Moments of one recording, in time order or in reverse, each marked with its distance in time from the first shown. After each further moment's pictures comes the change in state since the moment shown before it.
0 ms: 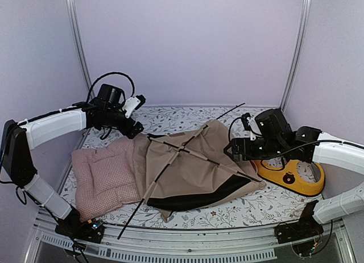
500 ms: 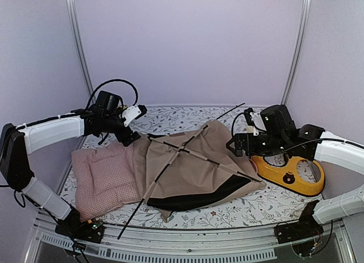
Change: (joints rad) left arm 0.003 -0.048 -0.117 0.050 -0.003 0.222; right arm -0.069 -0.022 0.001 0.032 -0.044 -0.085
